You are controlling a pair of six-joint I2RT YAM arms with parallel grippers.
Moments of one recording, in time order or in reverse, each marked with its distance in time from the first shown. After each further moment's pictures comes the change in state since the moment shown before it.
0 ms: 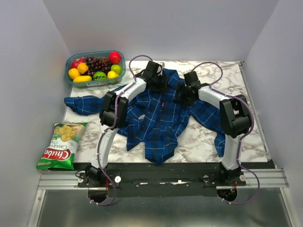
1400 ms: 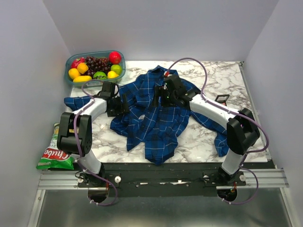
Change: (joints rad) left arm 0.318 -0.734 -0.970 -0.005 -0.034 -0.017; right arm 0.319 -0.238 -0.024 0.003 0.013 -0.051
